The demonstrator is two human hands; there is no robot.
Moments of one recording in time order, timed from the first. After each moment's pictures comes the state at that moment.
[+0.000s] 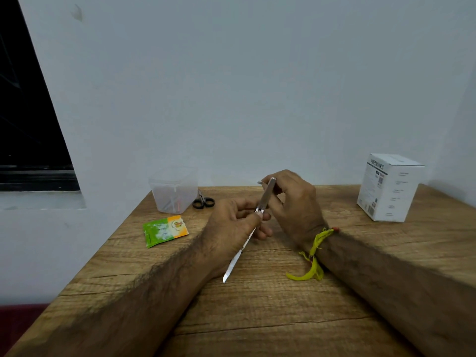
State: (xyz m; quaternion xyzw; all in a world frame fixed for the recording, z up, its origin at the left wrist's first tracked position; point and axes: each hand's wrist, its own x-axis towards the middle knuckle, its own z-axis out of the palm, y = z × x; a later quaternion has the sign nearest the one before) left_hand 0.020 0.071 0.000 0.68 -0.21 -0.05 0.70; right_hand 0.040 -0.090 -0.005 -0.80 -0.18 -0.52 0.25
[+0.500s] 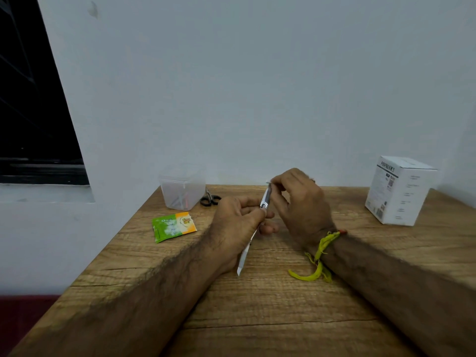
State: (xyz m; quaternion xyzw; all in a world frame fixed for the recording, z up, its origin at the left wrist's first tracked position) left_hand 0.020 0.069 0.001 0.64 -0.16 -0.06 0.75; right_hand 0.039 -0.086 -0.006 -0.81 -0.17 -0.54 0.14
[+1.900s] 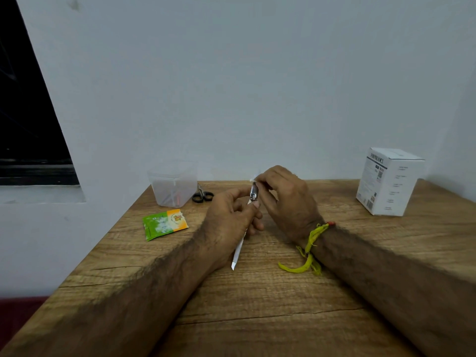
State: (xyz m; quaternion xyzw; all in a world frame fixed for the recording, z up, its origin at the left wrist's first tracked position) left_hand 0.021 0.071 -0.001 0.68 -0.20 -0.03 0.70; right_hand 0.039 -0.083 -0.006 -0.82 -0.21 -0.50 0.19
